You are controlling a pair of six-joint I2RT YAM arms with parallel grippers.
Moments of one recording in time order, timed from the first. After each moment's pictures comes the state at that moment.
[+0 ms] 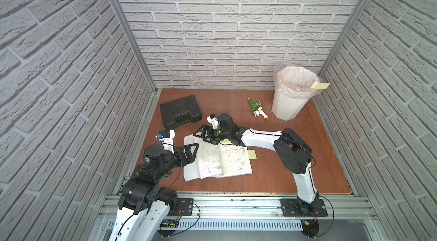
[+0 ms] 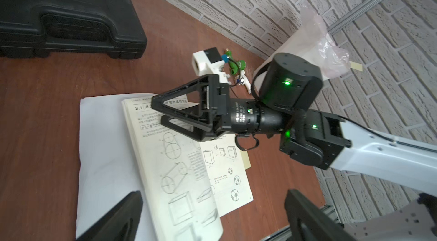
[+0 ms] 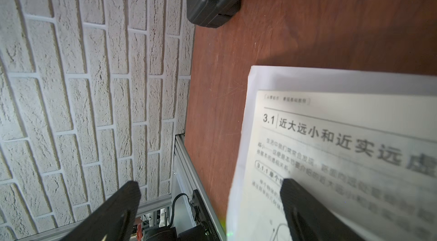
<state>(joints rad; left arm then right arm) -0.19 0.40 0.74 -0.83 0.30 -0.61 0.81 2.12 1.42 0.18 -0.52 1.12</state>
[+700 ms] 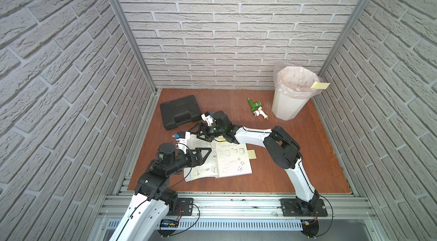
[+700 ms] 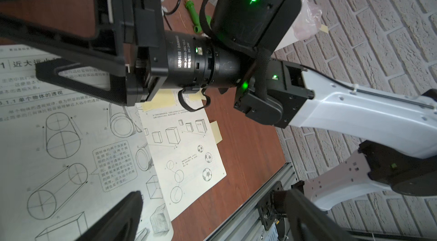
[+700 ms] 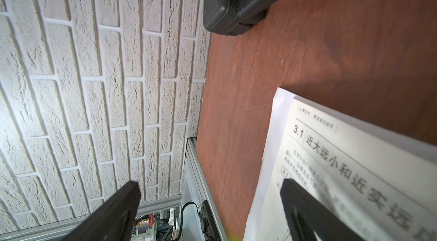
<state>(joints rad) -0.30 0.47 0.49 -0.50 0.50 -0.71 0.78 2.22 1.53 0.26 -0.59 1.14</state>
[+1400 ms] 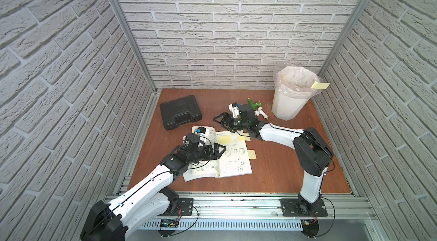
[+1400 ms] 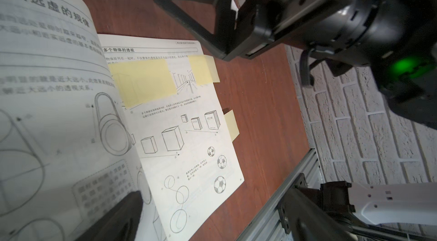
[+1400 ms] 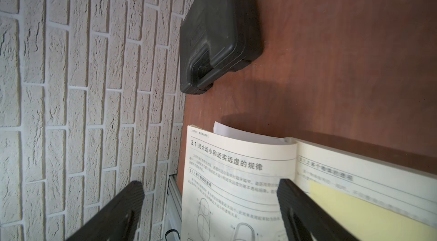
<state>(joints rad) -0.52 0.95 0.50 -0.18 0.35 -0.73 0.59 1.86 1.18 0.19 -0.44 1.03</state>
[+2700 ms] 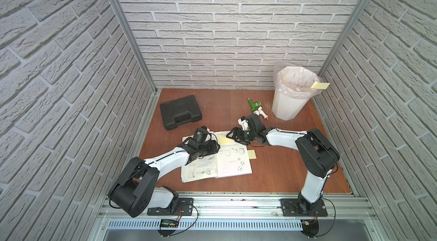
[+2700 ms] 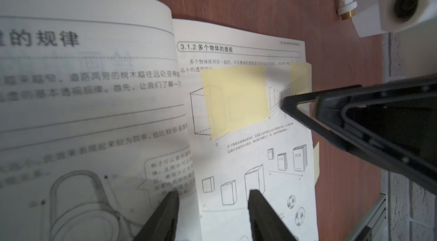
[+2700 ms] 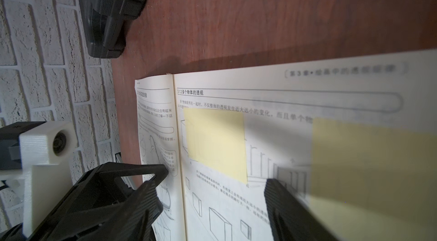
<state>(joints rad) -0.43 1.36 0.55 -0.08 0.25 -0.72 0.53 1.85 1.01 -0.01 -0.48 0.87</state>
